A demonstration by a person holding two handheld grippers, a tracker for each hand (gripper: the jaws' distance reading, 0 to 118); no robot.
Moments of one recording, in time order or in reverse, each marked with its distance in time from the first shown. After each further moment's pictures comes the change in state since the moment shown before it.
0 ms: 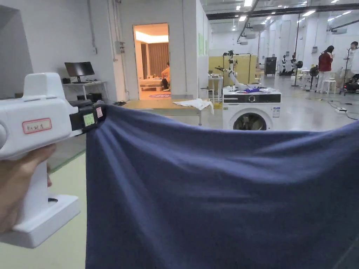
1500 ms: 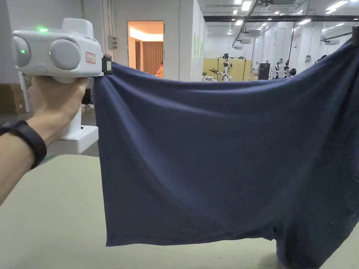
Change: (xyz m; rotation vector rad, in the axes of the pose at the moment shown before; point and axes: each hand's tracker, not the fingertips) left arm -0.028 0.031 -0.322 -0.018 0.235 -0.093; right arm -0.051 0.054 -0.308 0.027 -0.180 0.162
